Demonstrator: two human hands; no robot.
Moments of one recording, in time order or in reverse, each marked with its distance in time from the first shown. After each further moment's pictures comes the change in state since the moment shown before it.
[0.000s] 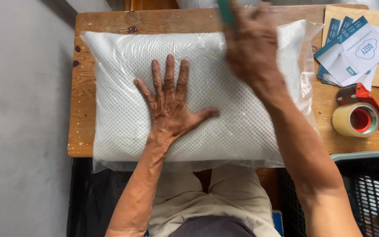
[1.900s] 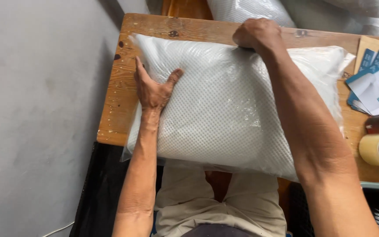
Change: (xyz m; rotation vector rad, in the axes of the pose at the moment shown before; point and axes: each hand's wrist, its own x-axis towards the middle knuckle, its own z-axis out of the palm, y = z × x) left_hand 0.021 -0.134 0.039 -0.739 0.404 -0.565; right_hand 0.116 -0.040 0.089 -0.276 -0.906 0.239
